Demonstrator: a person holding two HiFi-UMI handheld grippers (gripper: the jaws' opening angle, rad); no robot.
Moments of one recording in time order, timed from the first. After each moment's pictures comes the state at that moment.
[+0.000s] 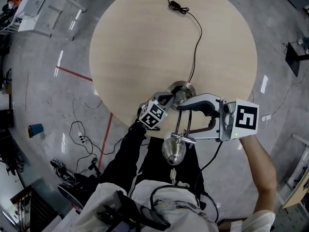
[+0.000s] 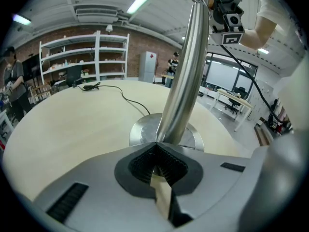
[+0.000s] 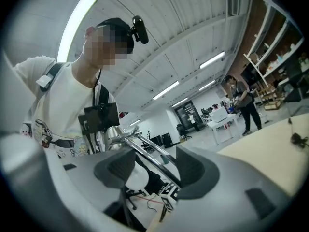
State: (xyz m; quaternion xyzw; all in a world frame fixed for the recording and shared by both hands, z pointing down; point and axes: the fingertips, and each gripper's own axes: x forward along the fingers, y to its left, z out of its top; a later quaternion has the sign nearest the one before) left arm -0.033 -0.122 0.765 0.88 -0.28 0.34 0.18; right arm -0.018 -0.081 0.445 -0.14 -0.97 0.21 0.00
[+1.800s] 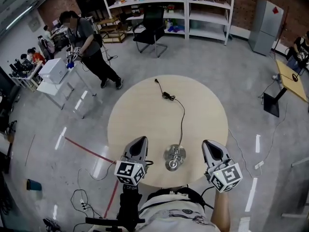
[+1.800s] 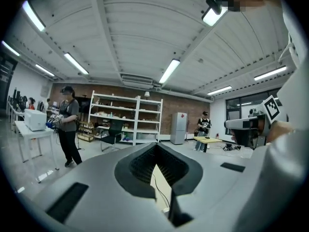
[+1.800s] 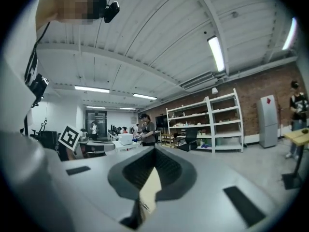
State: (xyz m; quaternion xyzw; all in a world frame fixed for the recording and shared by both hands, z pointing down) left arm -0.124 -0.116 0.364 0.85 -0.52 0.03 0.07; right arm 0.104 -0.078 0.327 0.47 -0.88 0.06 0.02
